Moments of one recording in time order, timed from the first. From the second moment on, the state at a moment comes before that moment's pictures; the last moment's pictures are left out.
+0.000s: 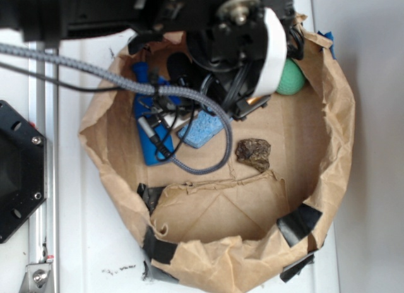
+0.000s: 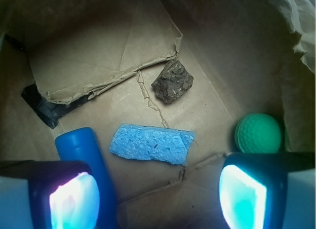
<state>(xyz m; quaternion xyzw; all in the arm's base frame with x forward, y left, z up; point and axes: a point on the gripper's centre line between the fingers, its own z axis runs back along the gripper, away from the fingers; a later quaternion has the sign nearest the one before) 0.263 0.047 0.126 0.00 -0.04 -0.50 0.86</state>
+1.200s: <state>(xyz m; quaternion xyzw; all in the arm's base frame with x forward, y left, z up) 0.245 0.044 0.104 0.01 -0.03 -0.56 0.83</state>
